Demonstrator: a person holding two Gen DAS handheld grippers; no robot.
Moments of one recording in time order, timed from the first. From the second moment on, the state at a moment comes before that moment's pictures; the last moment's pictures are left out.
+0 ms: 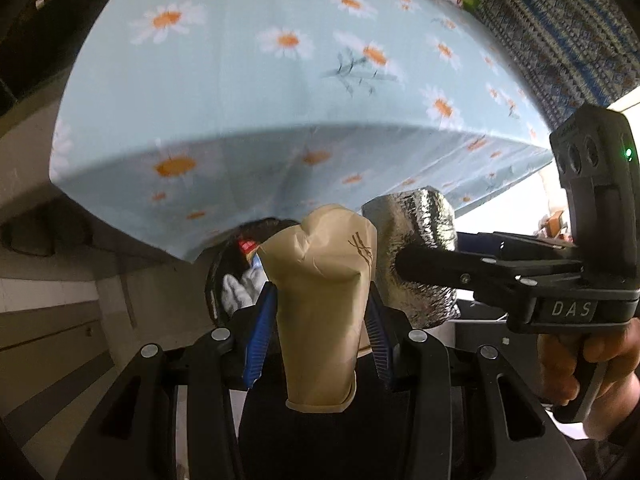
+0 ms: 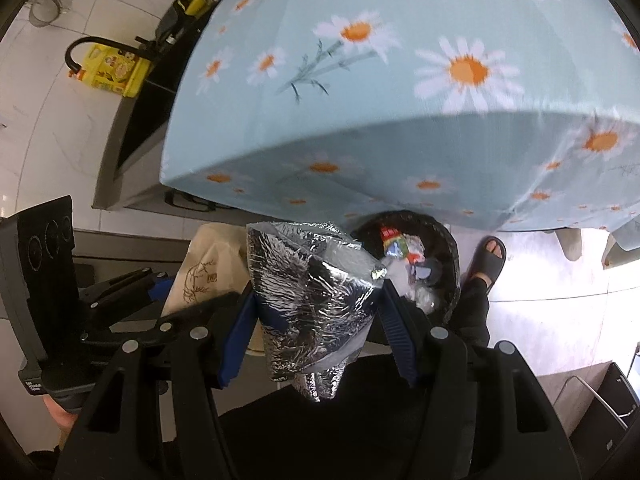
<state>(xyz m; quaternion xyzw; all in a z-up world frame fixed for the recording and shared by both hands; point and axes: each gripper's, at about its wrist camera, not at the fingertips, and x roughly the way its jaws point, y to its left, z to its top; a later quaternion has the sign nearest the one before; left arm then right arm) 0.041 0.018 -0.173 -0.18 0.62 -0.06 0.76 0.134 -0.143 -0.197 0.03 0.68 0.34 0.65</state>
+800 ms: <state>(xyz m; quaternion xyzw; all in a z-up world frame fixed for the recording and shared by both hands) 0.044 0.023 -0.227 -0.20 0.68 -0.03 0.71 0.157 -0.142 -0.241 0.04 0.72 0.31 0.62</state>
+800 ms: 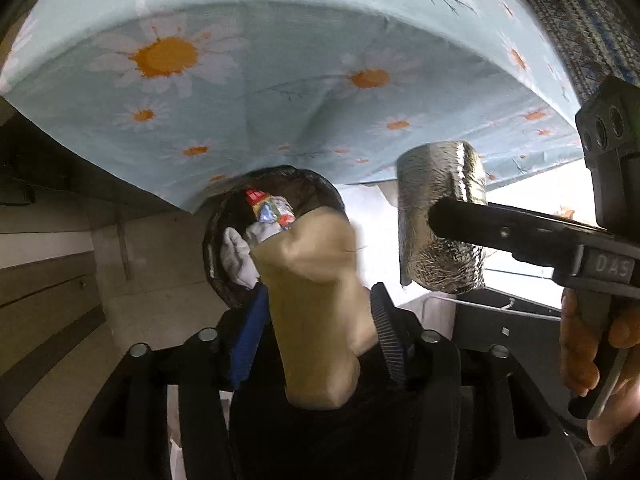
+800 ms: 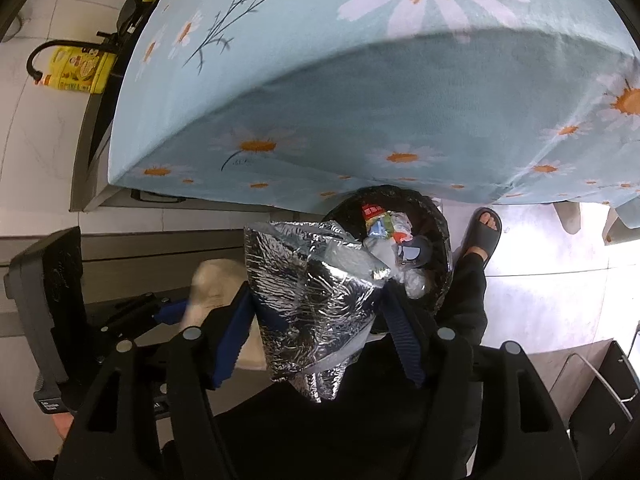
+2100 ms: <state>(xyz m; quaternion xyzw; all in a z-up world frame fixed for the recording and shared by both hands) 0.049 0.045 -0.099 -0.17 0.58 -0.03 0.80 0.162 -0.158 -0.108 0.03 0.62 0.33 0.72</state>
